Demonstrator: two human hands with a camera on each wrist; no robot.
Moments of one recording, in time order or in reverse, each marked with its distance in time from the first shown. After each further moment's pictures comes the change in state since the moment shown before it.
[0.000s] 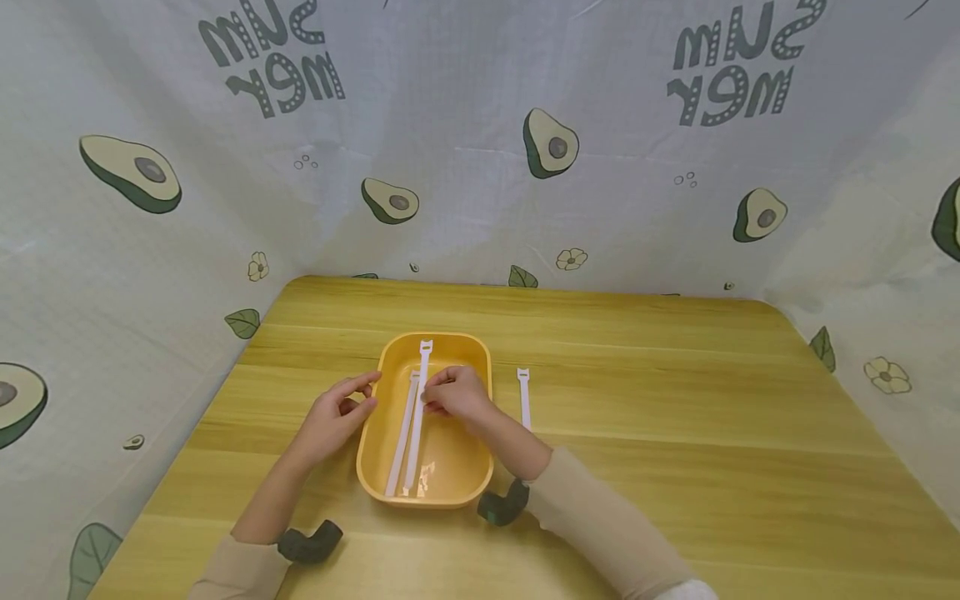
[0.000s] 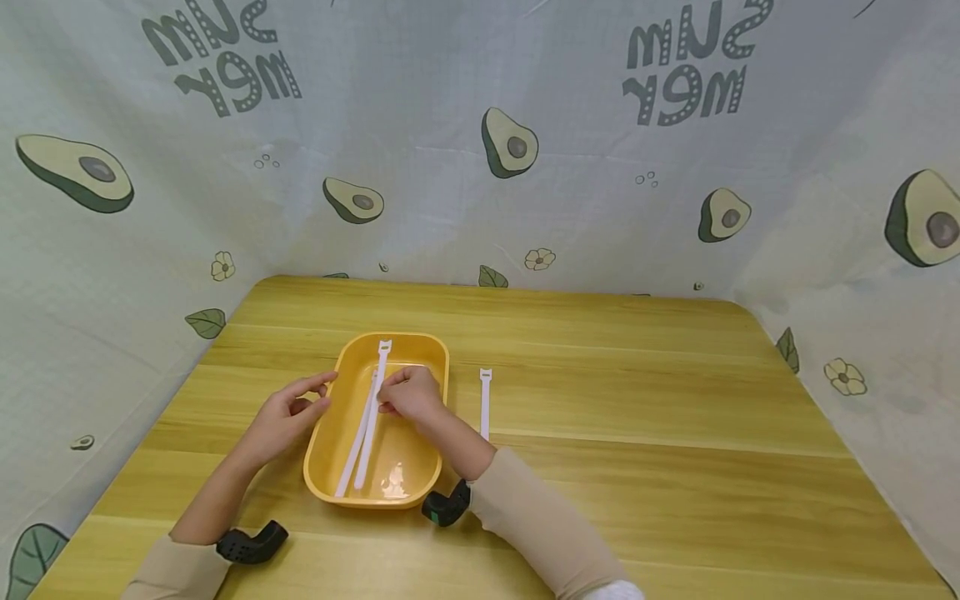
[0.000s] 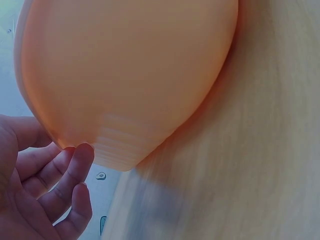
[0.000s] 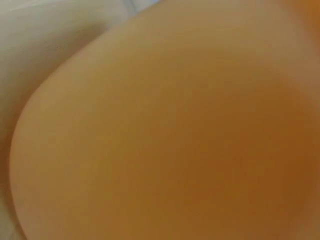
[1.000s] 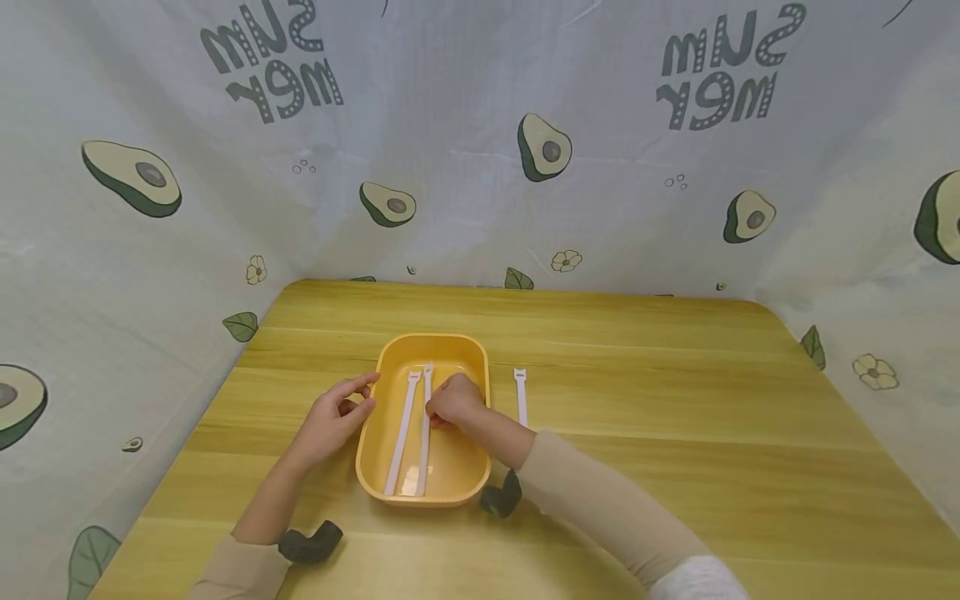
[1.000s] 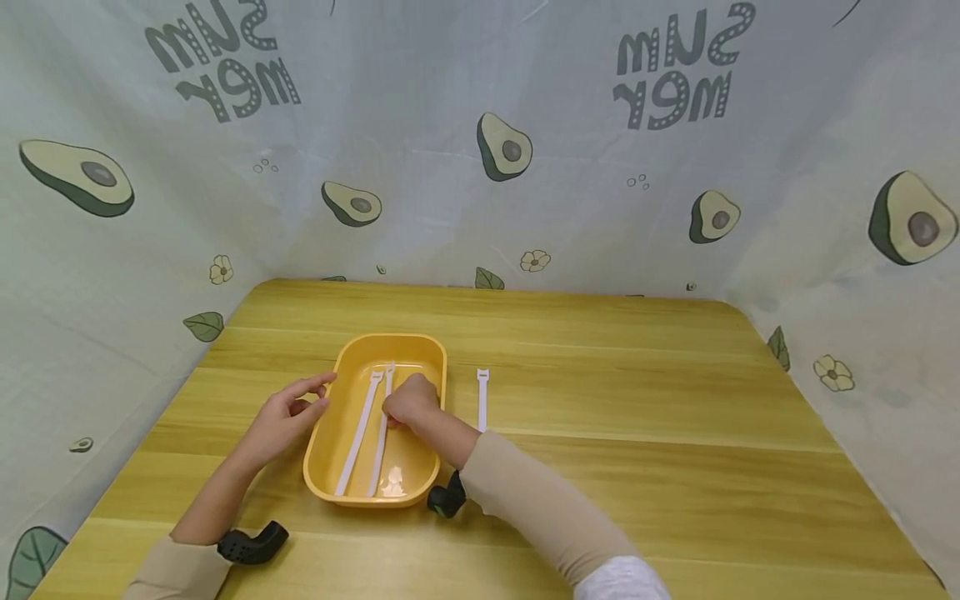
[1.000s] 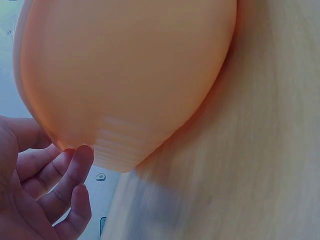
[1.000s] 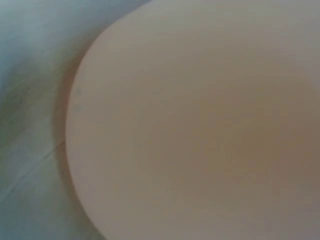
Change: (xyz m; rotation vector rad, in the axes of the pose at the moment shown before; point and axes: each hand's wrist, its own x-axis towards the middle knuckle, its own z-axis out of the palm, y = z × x) left_hand -0.002 -0.001 0.000 0.030 0.000 0.019; right_hand 0.003 0.008 0.007 -0.349 0.127 0.102
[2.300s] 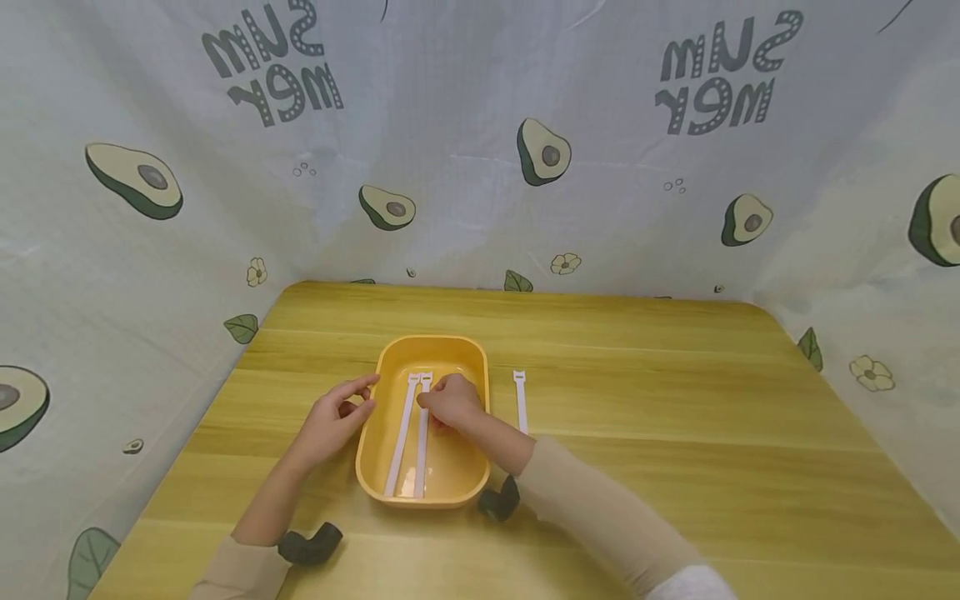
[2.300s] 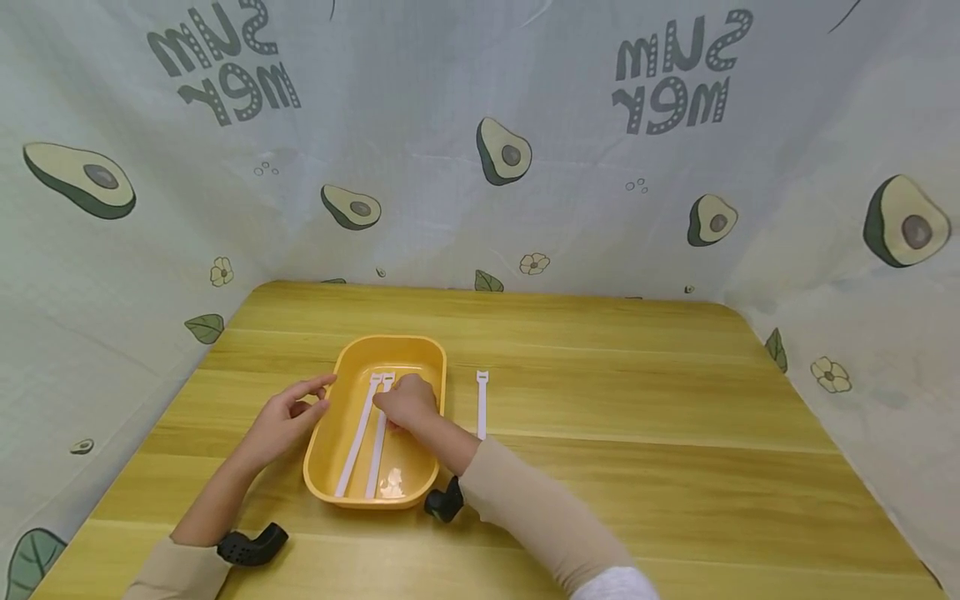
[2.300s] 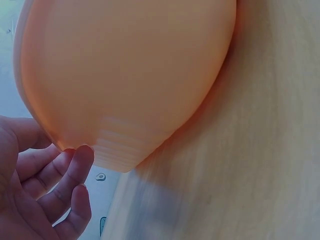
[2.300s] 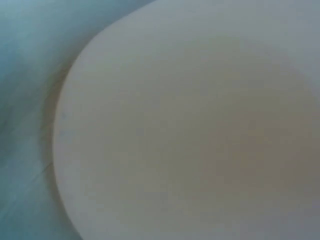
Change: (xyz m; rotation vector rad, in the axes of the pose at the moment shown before) left_hand -0.001 0.004 0.000 -0.008 -0.004 -0.008; right_hand -0.009 -0.005 -0.005 -0.057 -0.026 -0.085
